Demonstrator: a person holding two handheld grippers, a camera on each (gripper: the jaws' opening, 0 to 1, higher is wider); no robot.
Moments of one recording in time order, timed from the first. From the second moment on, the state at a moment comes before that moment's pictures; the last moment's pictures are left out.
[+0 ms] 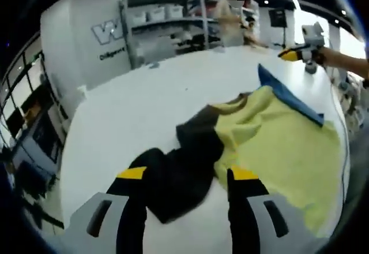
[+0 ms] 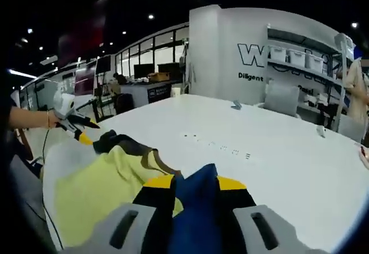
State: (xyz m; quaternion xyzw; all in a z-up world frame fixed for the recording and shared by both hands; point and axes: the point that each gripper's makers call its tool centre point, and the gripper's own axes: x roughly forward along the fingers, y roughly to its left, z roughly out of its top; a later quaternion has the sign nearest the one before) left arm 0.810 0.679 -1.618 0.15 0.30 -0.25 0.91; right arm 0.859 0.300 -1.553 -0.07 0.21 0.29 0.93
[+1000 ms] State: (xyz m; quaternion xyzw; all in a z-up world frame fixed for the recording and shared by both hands) left arm 0.799 0.732 -1.673 0.13 0.36 -0.15 0.91; right arm 0.742 0.310 -1.625 -0.19 0.31 0.42 0.84
